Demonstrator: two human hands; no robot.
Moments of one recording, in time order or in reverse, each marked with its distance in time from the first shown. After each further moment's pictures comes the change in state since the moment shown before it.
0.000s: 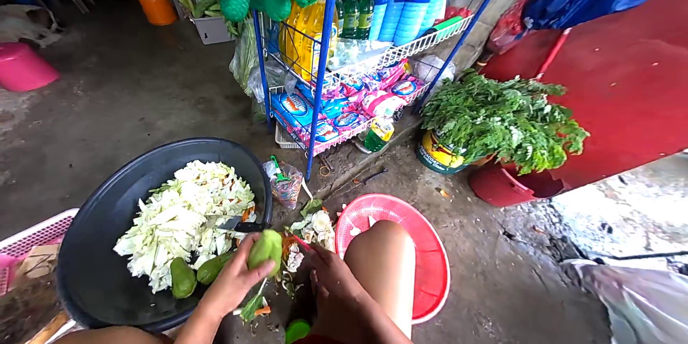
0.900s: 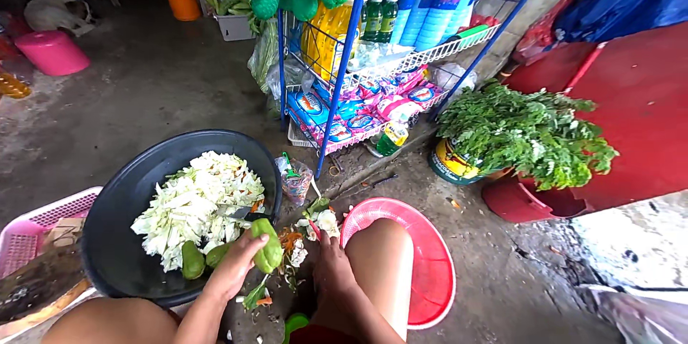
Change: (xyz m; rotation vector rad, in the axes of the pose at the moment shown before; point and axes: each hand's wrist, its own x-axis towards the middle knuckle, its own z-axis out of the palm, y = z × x) left_hand -0.007 0.000 0.002 -0.342 0.206 -0.277; right_hand 0.003 -0.028 0.016 -0.290 0.105 0.197
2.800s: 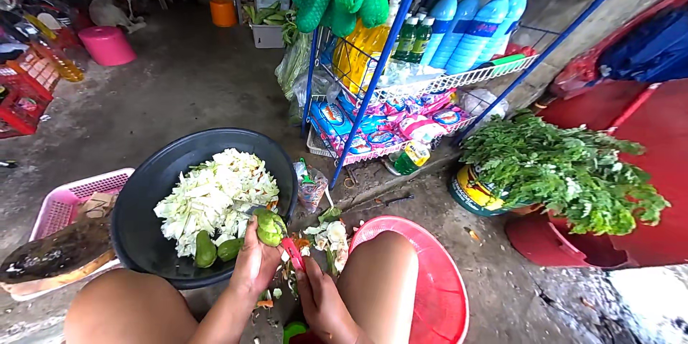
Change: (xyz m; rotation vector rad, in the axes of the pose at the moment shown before) left_hand -0.001 0.008 0.032 -0.891 0.232 0.117; right_hand -0.080 -0.031 0.009 0.335 0.167 -0.793
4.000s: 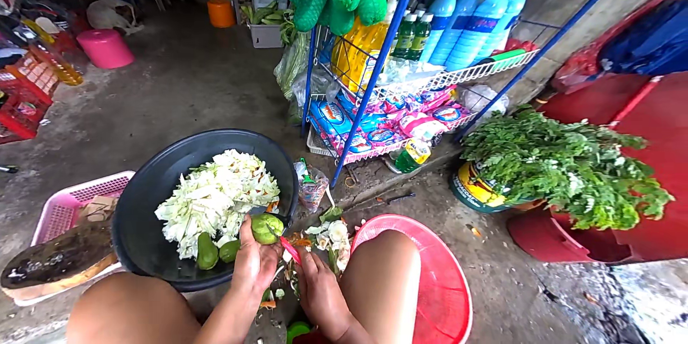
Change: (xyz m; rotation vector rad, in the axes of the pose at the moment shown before) left_hand -0.004 0.004 0.012 0.060 0.208 0.040; right_hand 0.013 0.021 0.019 -0.407 0.213 -0.192
